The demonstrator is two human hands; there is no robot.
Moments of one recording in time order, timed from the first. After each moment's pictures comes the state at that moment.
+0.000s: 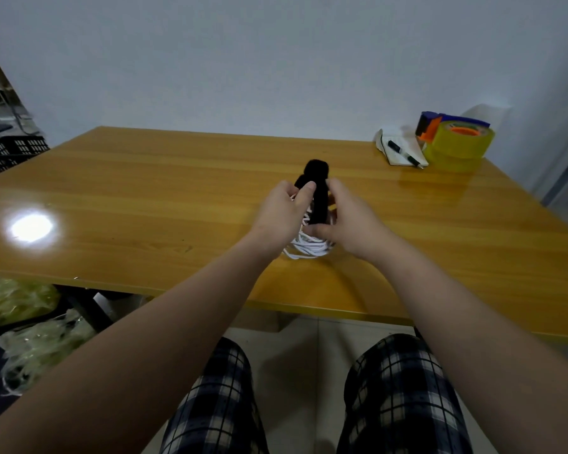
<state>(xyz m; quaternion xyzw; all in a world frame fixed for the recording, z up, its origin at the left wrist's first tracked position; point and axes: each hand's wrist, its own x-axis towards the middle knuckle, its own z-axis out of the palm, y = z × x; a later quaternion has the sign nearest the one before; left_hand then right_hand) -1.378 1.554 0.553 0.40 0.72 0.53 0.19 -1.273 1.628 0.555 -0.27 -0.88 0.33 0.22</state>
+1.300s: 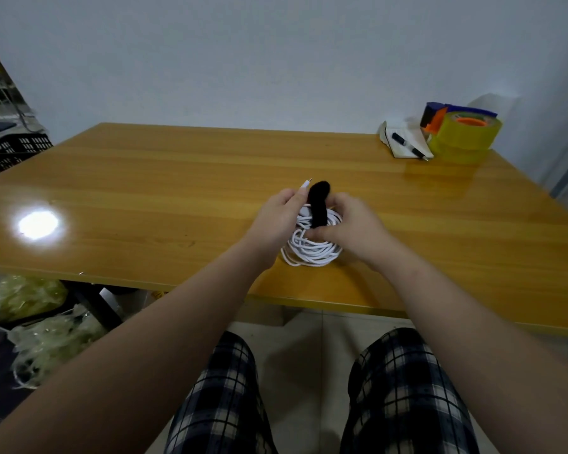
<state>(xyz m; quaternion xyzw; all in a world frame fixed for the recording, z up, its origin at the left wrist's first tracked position) -1.379 1.539 0.542 0.38 0.67 0.57 0.29 -1.270 1.620 0.542 -0.33 -0.82 0.42 0.21</state>
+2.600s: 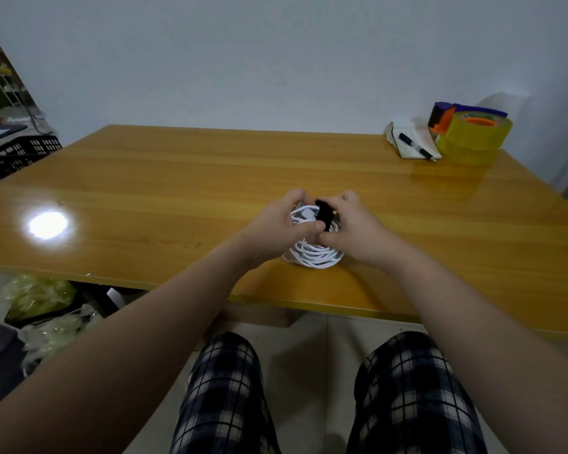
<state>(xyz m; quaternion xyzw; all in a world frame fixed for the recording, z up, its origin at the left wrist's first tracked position) -1.394 1.521 0.548 0.55 0.67 0.44 0.24 -1.274 1.627 0.541 -0.25 -0.90 0.33 0.16</state>
